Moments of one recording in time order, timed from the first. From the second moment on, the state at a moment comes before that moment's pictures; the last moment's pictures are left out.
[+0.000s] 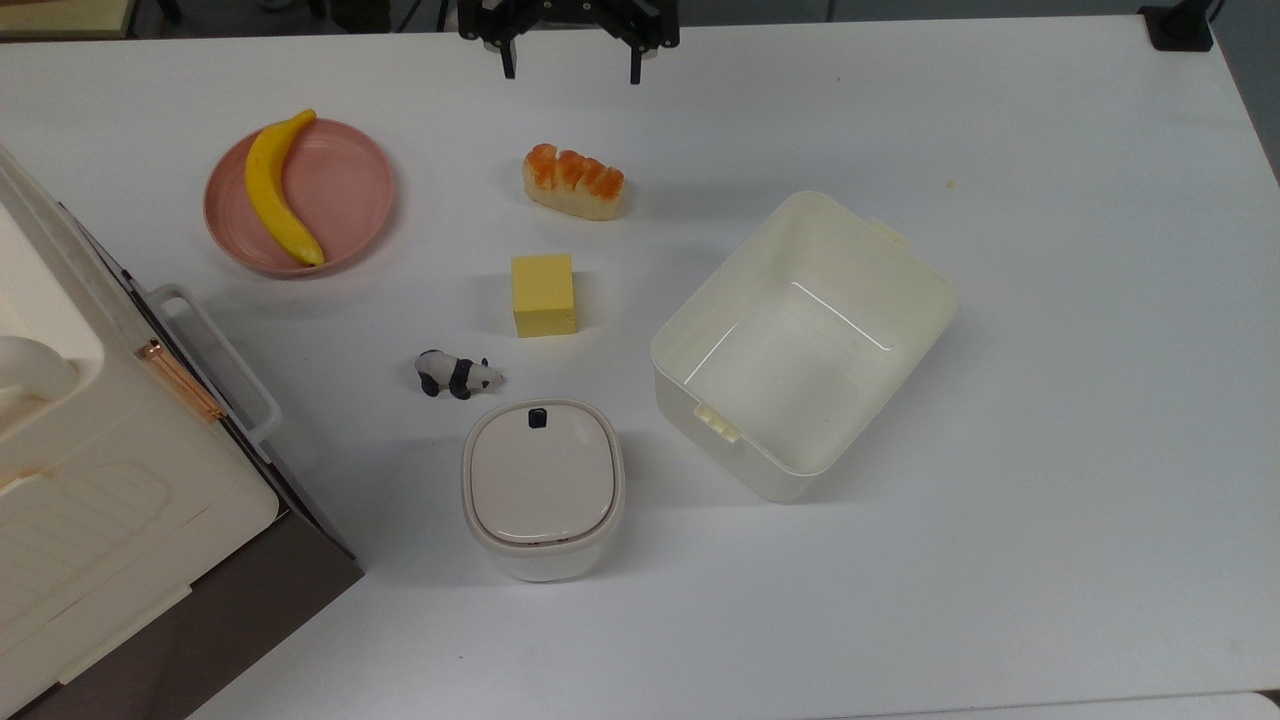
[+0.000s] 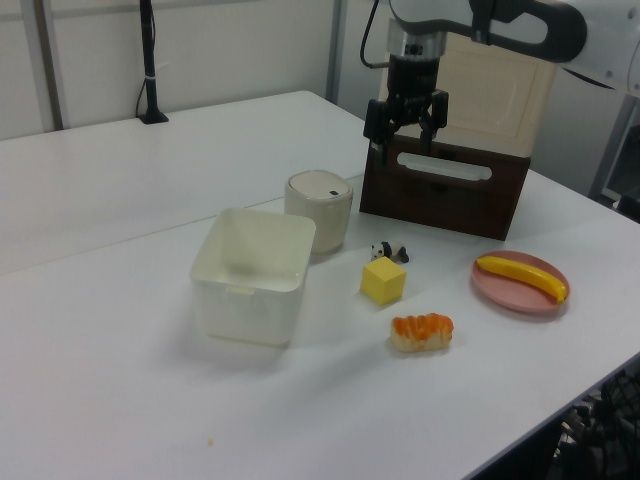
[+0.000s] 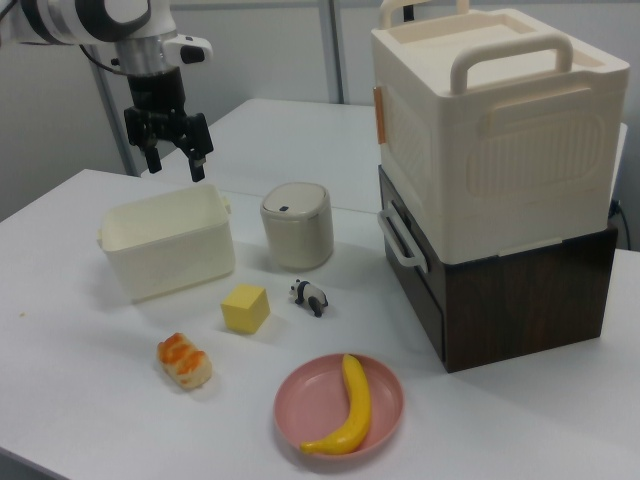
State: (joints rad) arm 0.09 0.17 -0.01 -1.39 -0.02 1.48 0.11
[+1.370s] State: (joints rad) arm 0.09 0.34 -0.02 -1.62 -0.05 1.80 -0.10
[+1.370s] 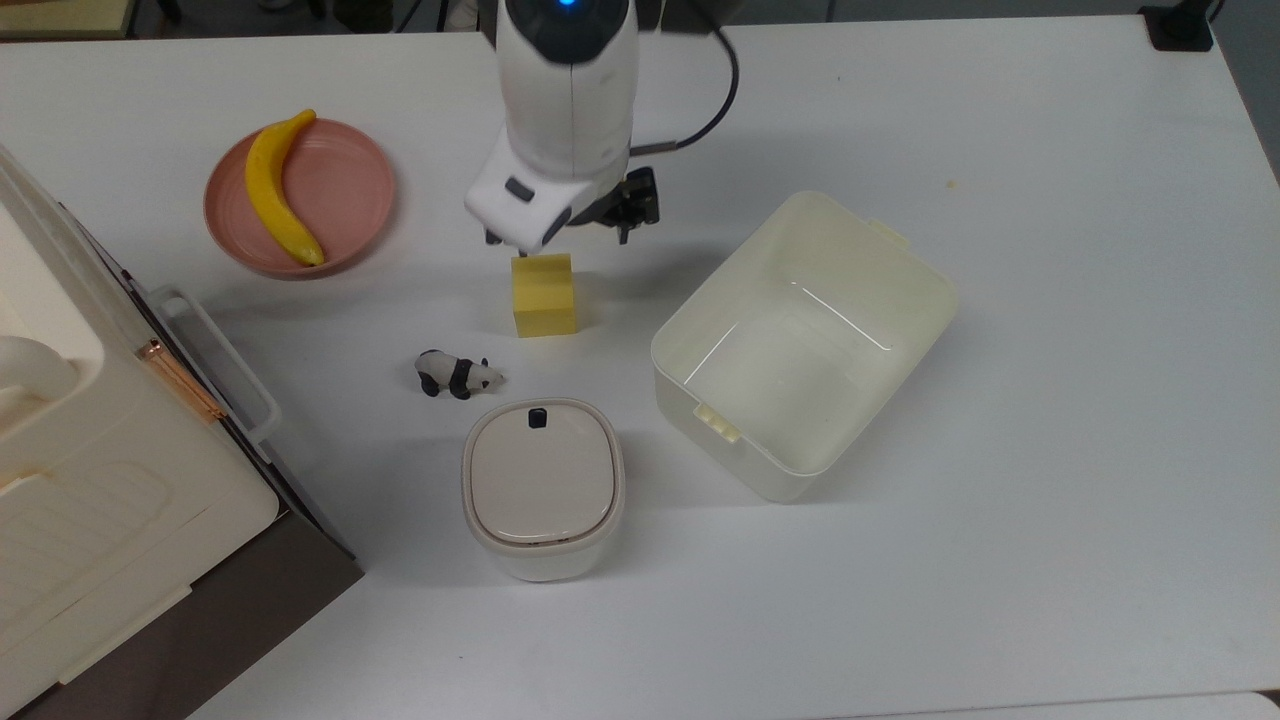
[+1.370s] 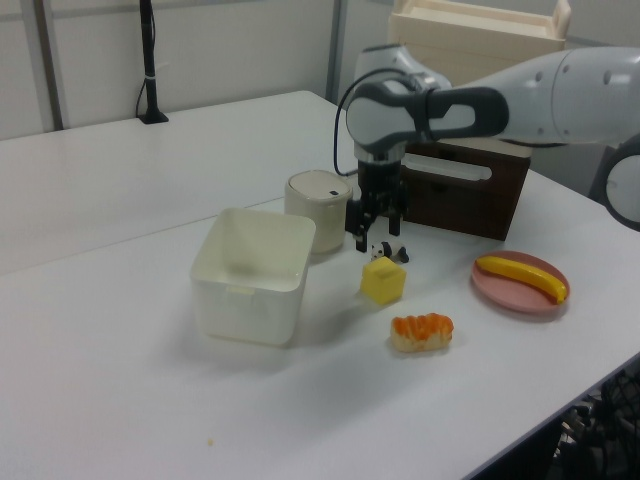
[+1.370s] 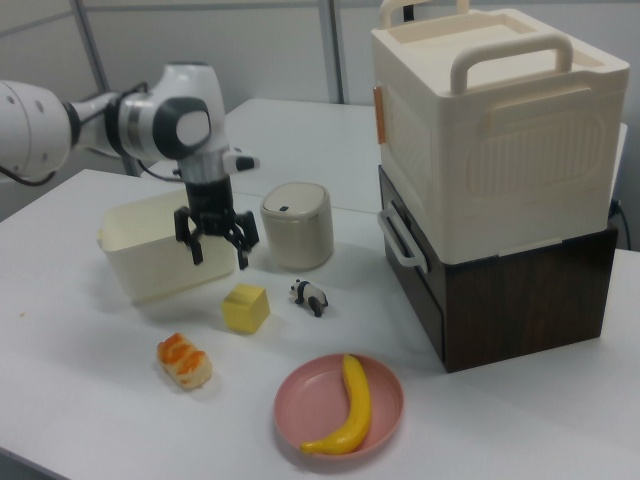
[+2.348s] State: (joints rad) arm 0.18 0.31 -0.02 -1.49 0.12 1.89 -0.36
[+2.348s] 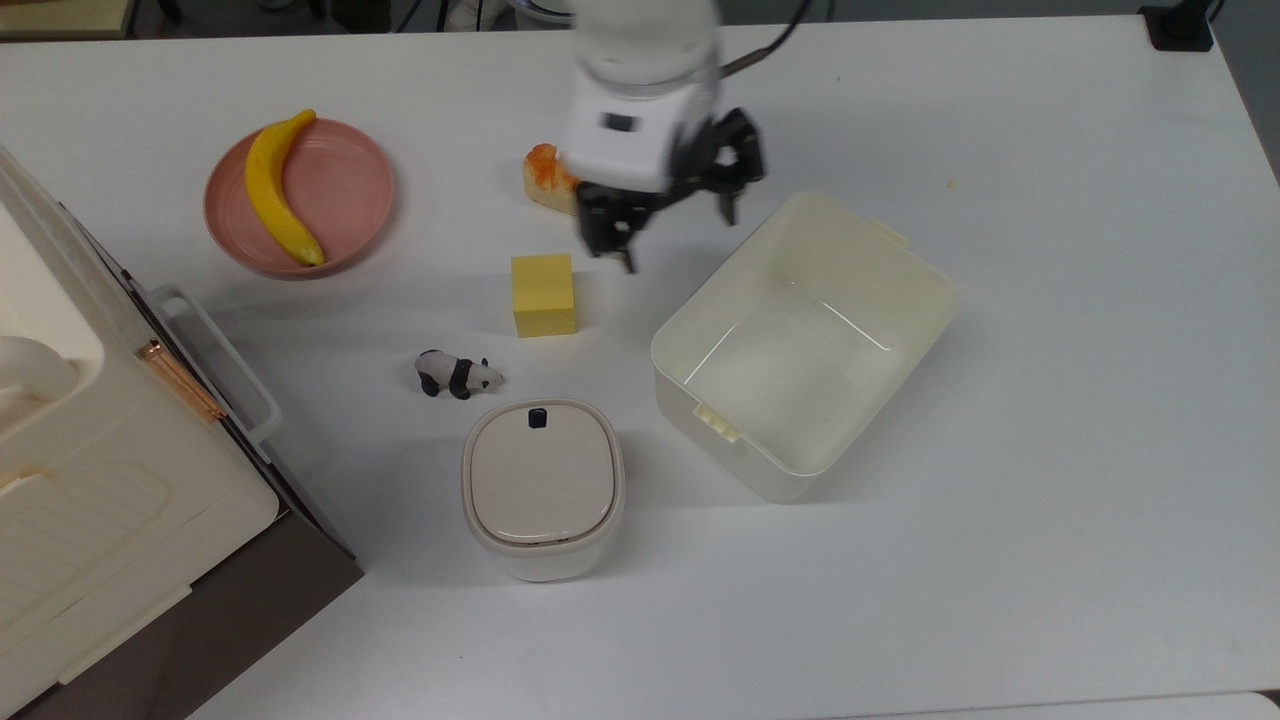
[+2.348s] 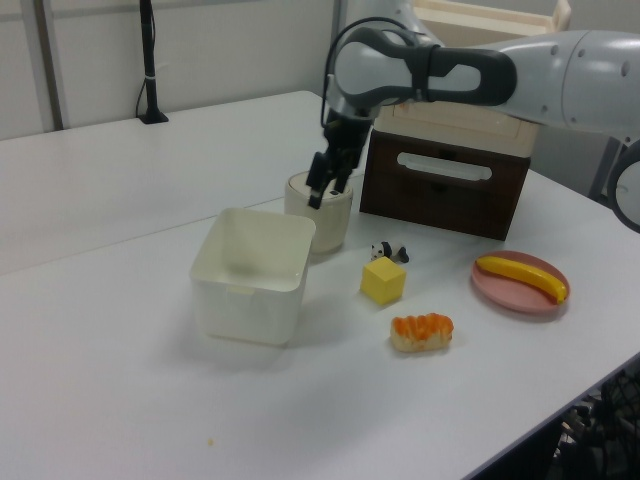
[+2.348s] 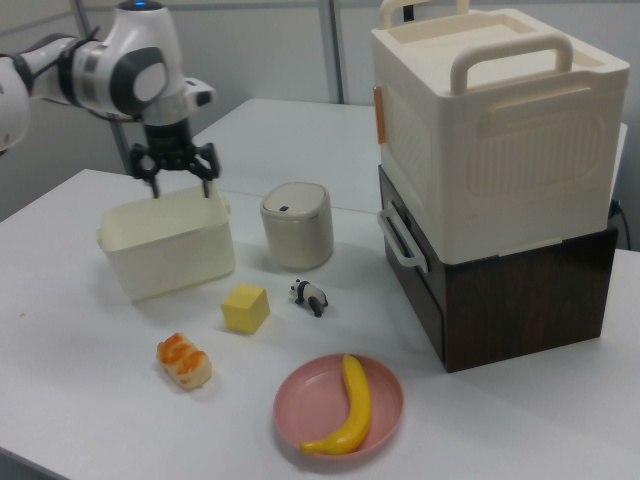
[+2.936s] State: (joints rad) arm 0.31 0.46 -0.02 -1.47 0.06 1.96 -0.46
